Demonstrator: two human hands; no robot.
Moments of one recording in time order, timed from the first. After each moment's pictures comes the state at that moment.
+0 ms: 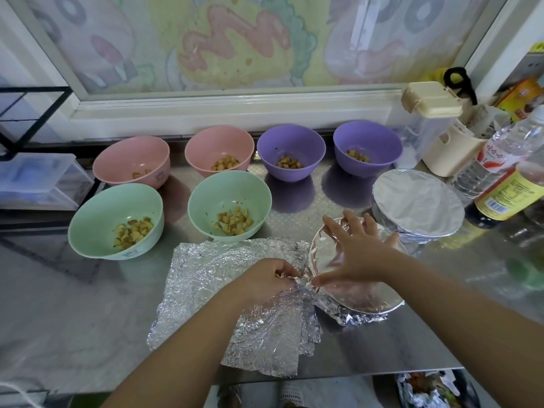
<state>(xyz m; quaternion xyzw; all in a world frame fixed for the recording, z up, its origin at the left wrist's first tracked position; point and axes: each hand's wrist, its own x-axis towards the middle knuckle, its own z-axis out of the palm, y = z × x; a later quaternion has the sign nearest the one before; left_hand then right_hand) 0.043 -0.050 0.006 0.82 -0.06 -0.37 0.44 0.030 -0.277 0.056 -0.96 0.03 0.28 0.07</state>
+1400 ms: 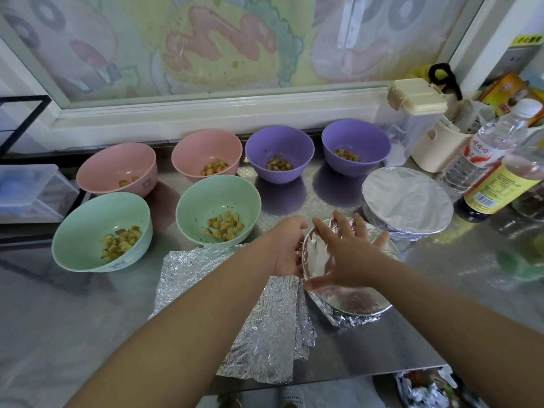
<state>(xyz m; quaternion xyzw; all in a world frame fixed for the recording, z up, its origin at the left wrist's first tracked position) 0.074 -0.124 0.091 0.55 0.15 -0.53 0.62 0.026 -0.271 0.054 -0.96 0.03 0.26 0.07</state>
